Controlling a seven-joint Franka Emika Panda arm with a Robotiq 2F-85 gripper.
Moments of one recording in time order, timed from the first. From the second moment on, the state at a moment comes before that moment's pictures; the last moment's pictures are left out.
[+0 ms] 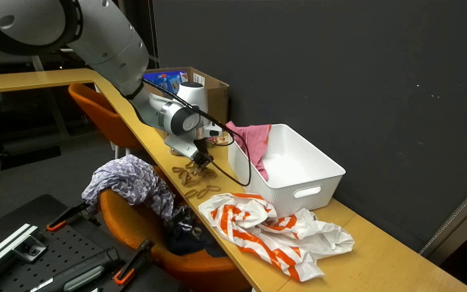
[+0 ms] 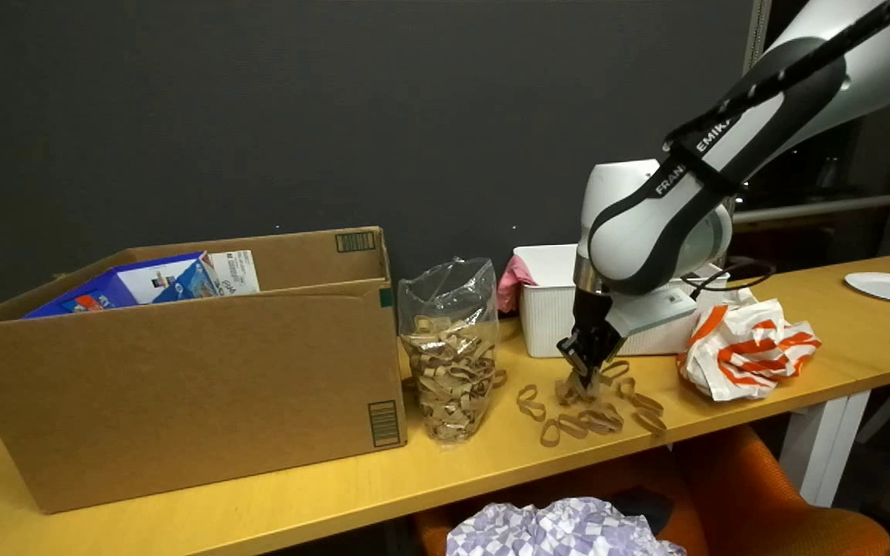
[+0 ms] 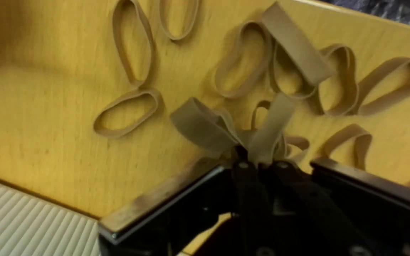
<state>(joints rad) -0.02 0.85 -0.01 -1.64 -0.01 2.61 0.12</state>
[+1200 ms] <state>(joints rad) 0.17 0.60 -0.02 -1.41 -0.14 2.31 0.21</state>
